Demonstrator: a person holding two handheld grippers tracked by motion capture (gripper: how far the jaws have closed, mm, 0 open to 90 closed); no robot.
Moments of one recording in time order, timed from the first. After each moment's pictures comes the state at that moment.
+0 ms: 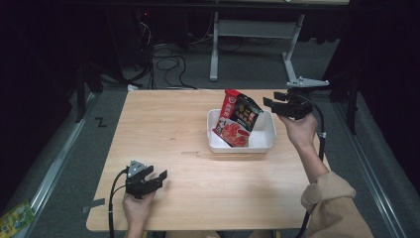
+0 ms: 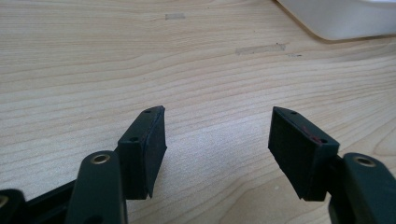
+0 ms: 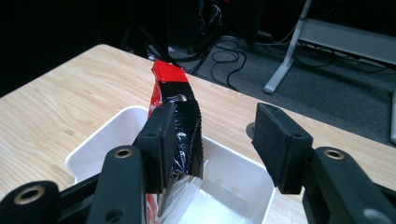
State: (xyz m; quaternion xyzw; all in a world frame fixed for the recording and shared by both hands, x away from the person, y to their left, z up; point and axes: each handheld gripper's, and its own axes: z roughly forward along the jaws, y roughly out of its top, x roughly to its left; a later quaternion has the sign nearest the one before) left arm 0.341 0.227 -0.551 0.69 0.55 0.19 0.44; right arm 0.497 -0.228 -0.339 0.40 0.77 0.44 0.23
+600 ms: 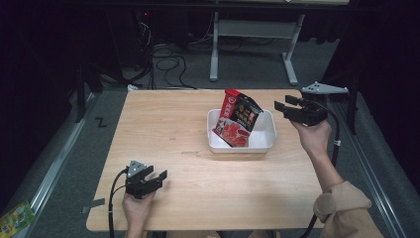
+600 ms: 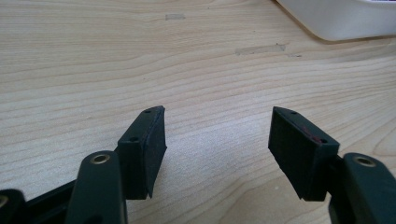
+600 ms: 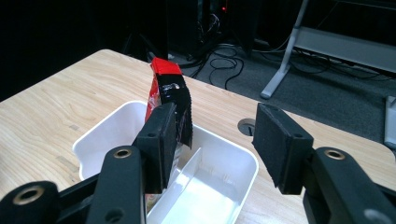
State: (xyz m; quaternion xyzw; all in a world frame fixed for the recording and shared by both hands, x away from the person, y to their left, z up) left arm 0.341 0.227 -0.551 0.69 0.55 0.19 0.44; right arm 0.472 -0.257 -0.334 0.40 0.76 0.46 0.24
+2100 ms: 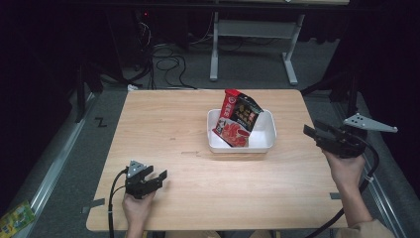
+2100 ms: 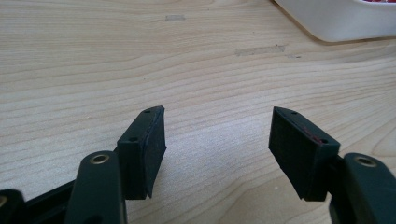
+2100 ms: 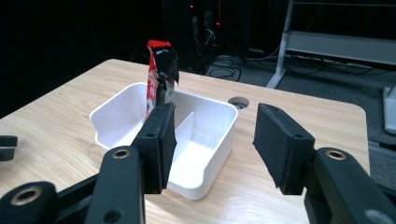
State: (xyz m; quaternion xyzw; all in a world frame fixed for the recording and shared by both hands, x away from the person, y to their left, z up) left arm 0.340 0.227 -0.551 0.69 0.55 0.19 0.44; right arm 0.396 -0.334 -0.360 0.42 0.72 0.50 0.24
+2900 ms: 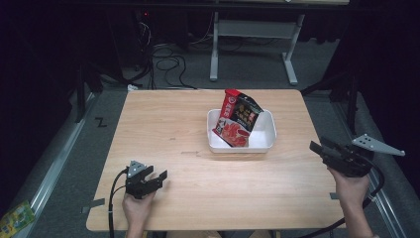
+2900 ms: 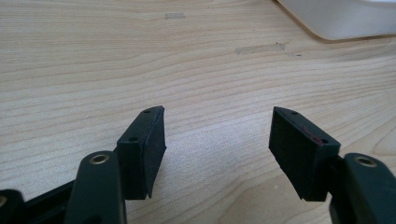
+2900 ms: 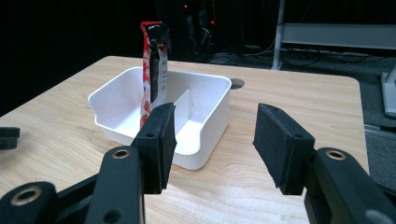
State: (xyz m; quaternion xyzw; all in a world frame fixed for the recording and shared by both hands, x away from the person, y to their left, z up) left arm 0.340 0.226 -0.551 0.69 0.55 0.19 0.44; right arm 0.367 -0.354 -0.396 0.44 0.70 0.51 0.23
